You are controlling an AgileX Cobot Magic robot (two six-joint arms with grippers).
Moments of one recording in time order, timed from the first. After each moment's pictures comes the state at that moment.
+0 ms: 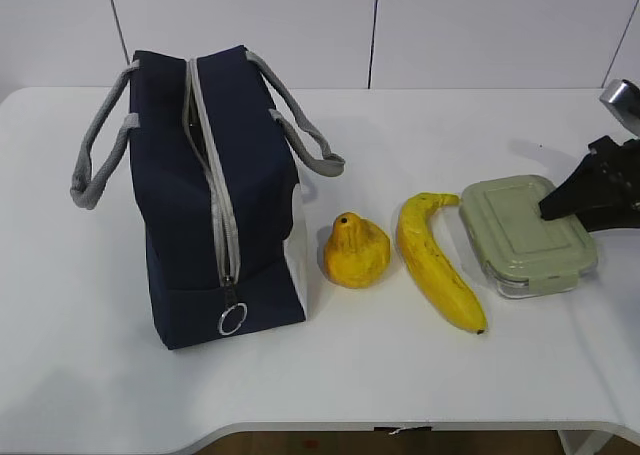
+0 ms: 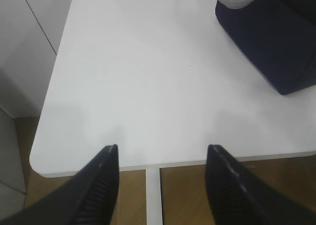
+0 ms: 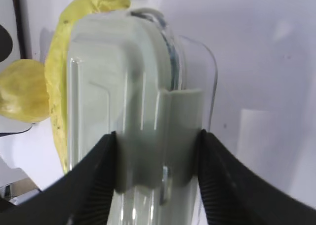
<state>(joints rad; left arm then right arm) -0.06 0.01 -0.52 0.03 1.11 0.01 -0.37 2.07 -1.41 0.84 1.20 -0.82</state>
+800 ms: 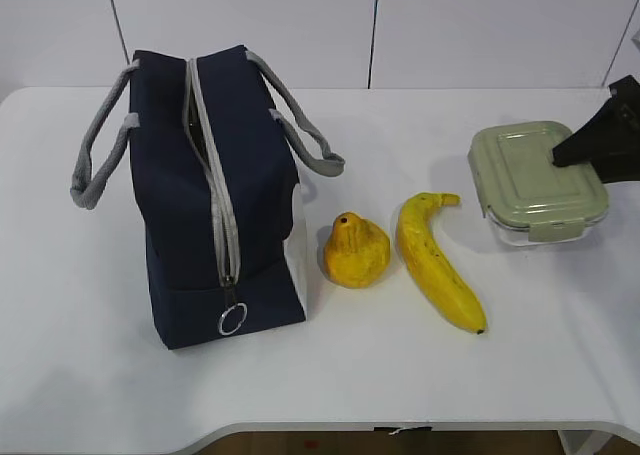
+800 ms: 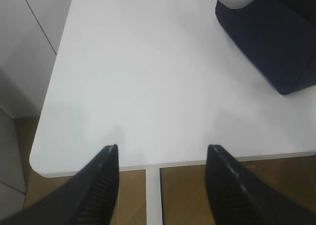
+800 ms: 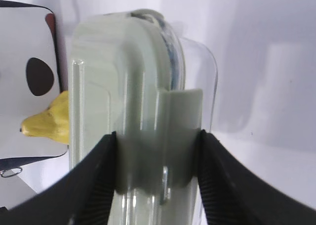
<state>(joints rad) -0.06 0.01 -0.52 0.03 1.11 0.01 -0.37 1.93 -1.41 0.87 1.18 -0.72</state>
